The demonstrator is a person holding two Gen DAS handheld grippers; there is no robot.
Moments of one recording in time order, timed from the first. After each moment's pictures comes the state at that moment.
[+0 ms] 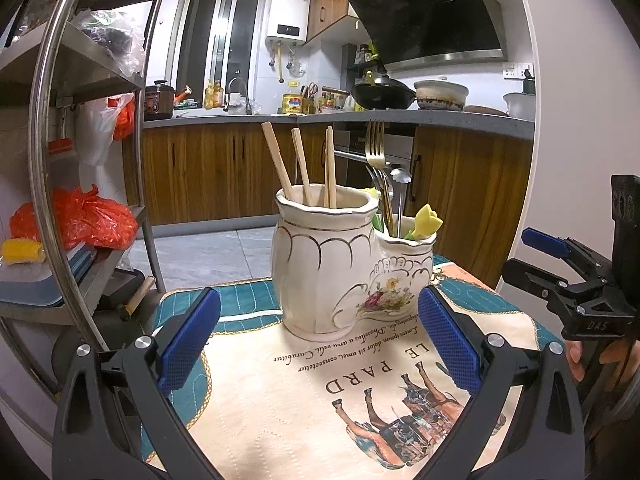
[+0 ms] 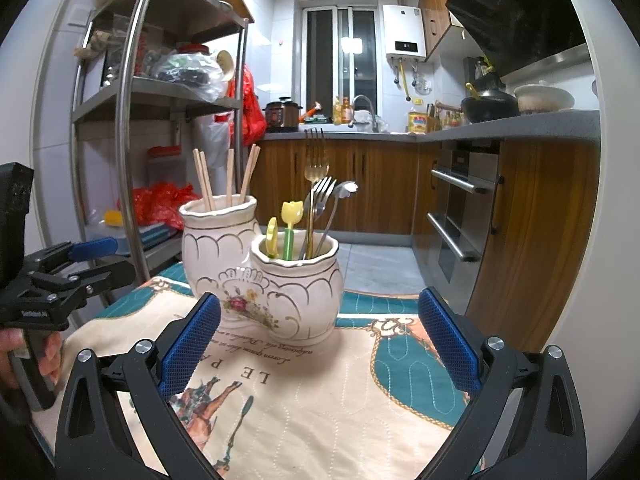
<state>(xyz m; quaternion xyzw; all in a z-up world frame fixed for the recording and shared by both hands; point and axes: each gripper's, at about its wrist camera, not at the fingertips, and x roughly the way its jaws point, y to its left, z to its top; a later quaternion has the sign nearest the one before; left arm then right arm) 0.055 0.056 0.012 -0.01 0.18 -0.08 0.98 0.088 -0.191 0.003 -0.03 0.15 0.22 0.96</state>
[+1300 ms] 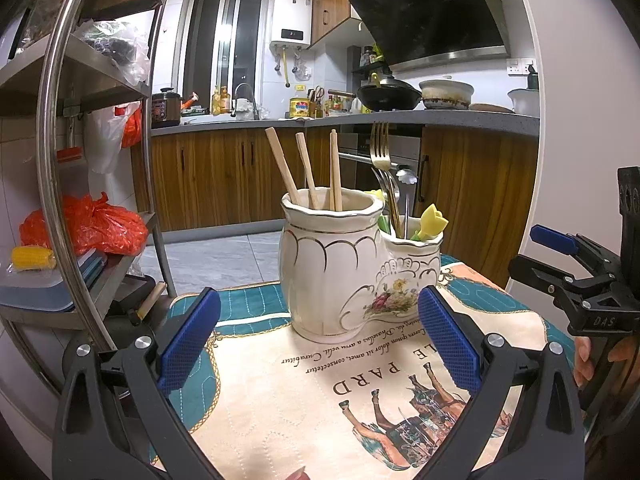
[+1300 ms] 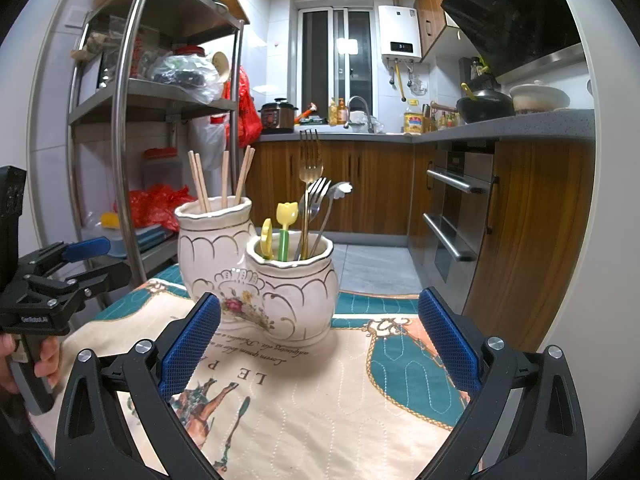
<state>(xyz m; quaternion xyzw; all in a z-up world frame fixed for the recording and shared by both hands) 0.052 0.051 0.013 0.00 0.17 -0.06 0.98 0.088 -0.192 0.003 -0.03 0.15 0.21 0.97</state>
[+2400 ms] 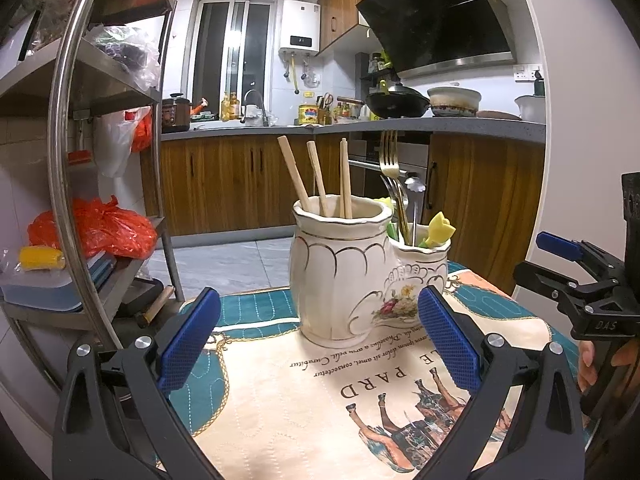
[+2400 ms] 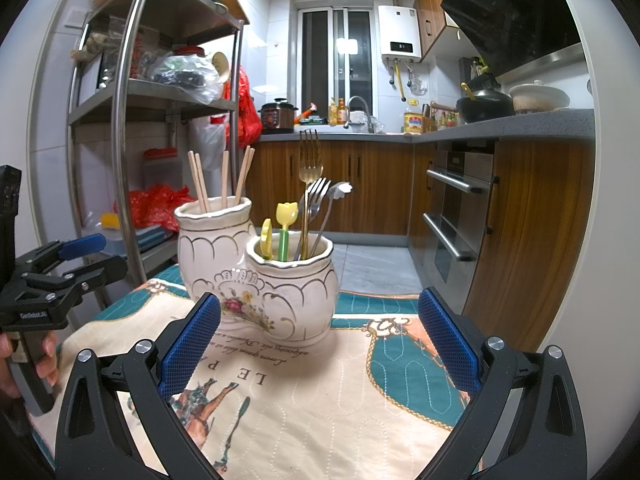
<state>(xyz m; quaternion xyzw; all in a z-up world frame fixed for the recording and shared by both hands) 0.048 0.052 0.015 0.00 0.16 -0.05 0.99 0.089 -0.192 0.003 -0.03 0.15 0.21 0.97</state>
